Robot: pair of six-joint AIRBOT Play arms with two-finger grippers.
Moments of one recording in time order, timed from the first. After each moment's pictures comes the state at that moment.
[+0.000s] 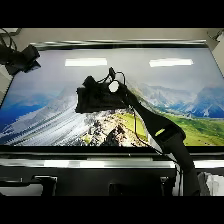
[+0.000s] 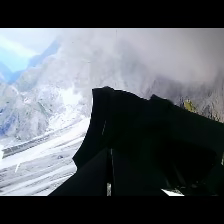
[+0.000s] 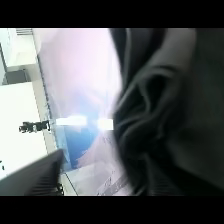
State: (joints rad) left arm -0.02 -1.54 2.03 1.43 -1.43 -2.01; right arm 0.58 -2.07 1.94 -0.70 0.58 2.05
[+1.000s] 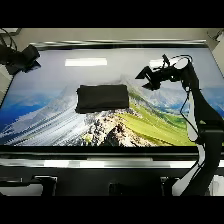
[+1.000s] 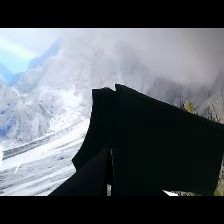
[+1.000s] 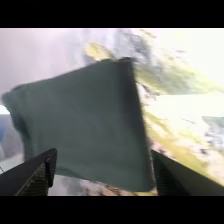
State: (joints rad) left arm -0.02 -1.55 2.03 1.43 -1.43 -2.01; right arm -0.03 -1.99 1.94 -0.81 1.26 1.69
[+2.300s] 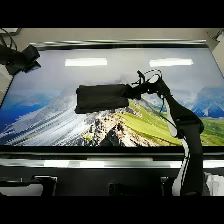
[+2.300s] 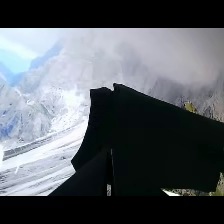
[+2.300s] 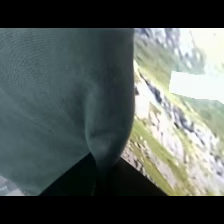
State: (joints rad) left arm -0.02 -1.55 2.03 1.43 -1.43 -2.01; right arm 0.14 -2.19 1.94 -0.74 1.12 1.49
